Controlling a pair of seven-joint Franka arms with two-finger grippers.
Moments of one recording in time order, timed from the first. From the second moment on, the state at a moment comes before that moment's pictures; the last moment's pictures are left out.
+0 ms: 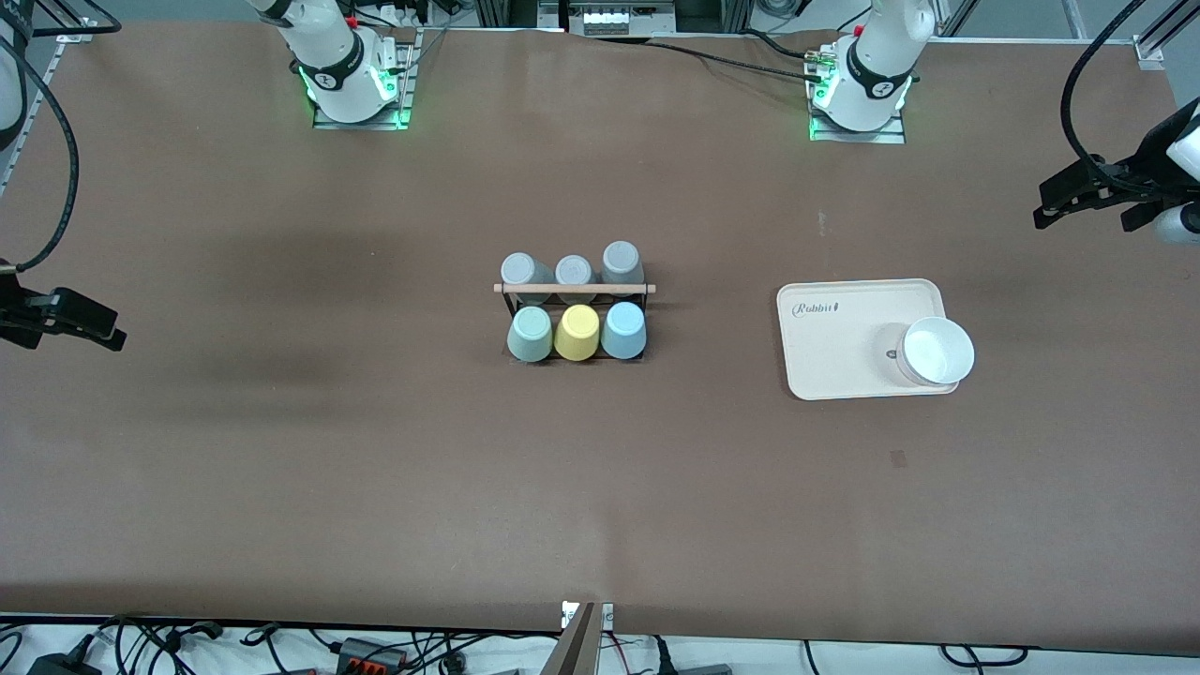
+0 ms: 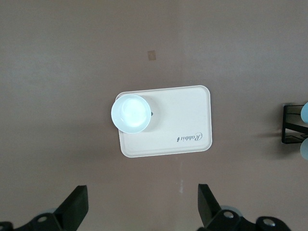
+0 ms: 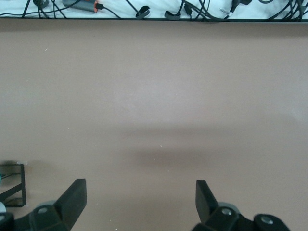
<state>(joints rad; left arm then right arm) 0.08 0.03 -0.08 -1.48 -0.01 1.47 0.01 -0.01 0.30 -0.03 -1.29 0.01 1.69 -0.04</state>
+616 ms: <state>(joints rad) 0.08 0.03 -0.08 -1.48 -0.01 1.47 0.01 -0.01 0.08 -0.03 -1.66 0.01 1.81 -0.04</state>
